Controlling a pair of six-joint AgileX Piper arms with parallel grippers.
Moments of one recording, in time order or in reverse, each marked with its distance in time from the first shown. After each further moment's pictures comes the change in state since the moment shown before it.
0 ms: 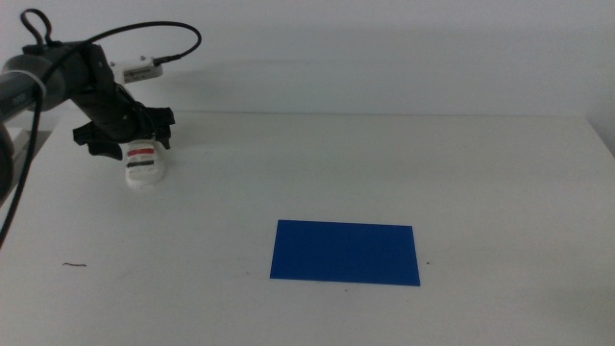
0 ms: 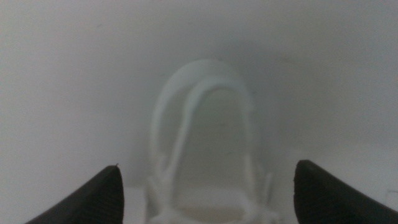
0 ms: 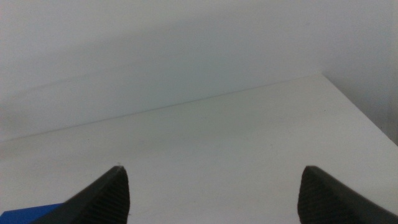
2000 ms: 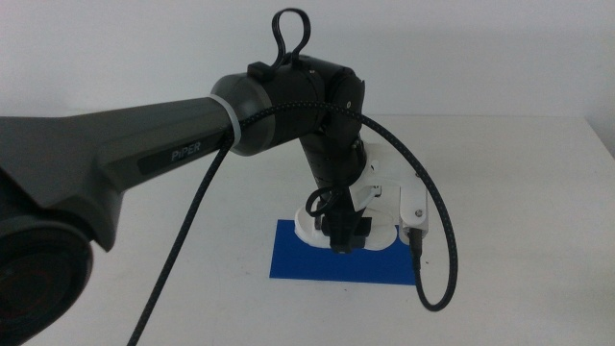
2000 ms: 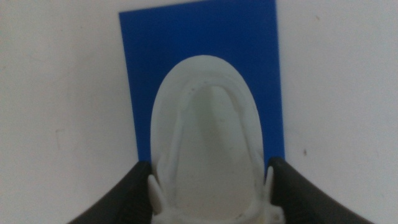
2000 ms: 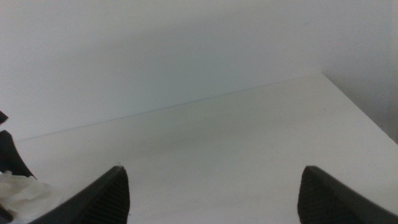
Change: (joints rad) left arm -0.736 -0.275 0.202 -0.040 0.208 1.261; right arm 0.000 0.000 0.000 0.000 0.000 0.013
